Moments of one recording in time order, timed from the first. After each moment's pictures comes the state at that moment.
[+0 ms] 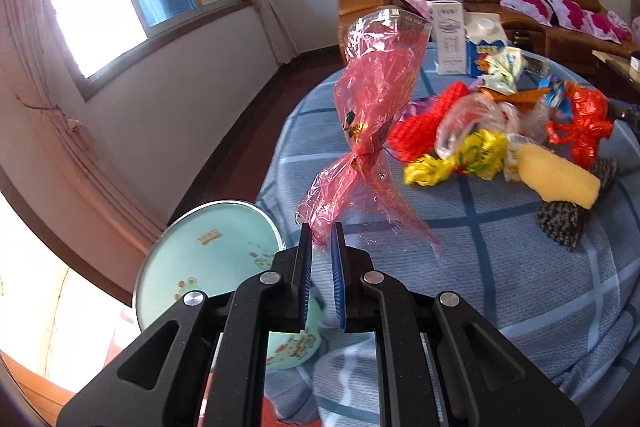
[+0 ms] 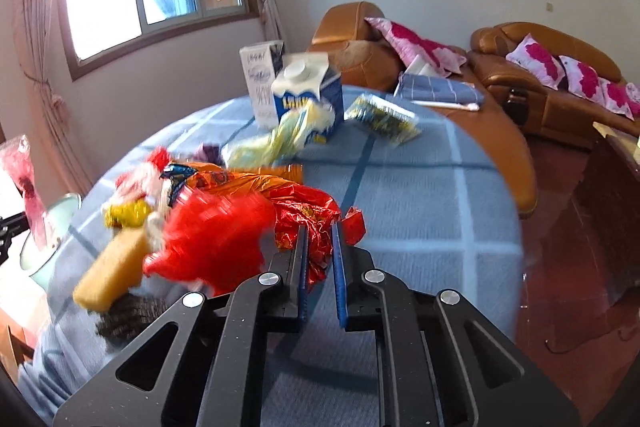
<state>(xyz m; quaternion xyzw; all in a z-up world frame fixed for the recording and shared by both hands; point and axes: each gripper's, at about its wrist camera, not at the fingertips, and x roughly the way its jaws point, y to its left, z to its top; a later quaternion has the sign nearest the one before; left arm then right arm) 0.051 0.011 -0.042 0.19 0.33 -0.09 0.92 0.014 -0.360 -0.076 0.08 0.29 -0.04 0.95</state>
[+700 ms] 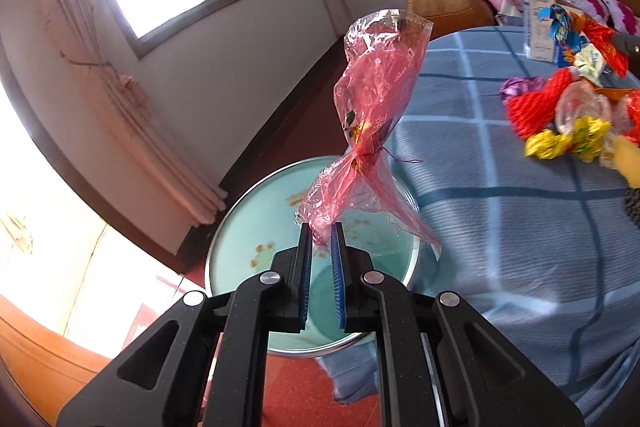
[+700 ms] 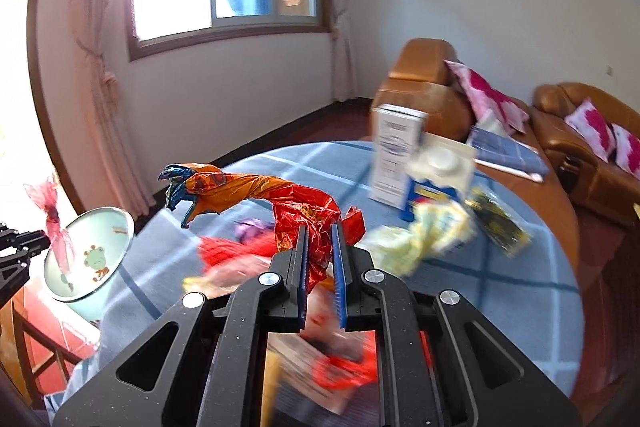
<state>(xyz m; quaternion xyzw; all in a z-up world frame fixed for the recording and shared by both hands) 0.074 0.097 -0.045 0.19 0.37 0.02 0.91 0.098 -0.243 -0.019 -0.01 0.27 0.07 0.96</state>
